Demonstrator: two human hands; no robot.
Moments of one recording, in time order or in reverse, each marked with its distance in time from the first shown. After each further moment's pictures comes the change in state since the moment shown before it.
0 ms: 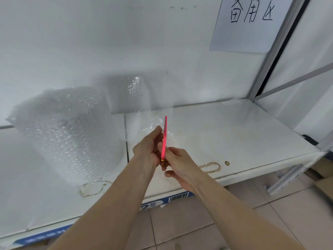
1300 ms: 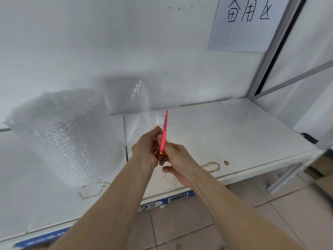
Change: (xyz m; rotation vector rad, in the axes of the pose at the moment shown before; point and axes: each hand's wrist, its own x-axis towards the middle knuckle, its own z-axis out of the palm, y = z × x) left_hand -0.008 0.002 0.003 0.144 0.042 0.063; right_hand 0.004 -0.010 0.002 0.031 0.000 -0.006
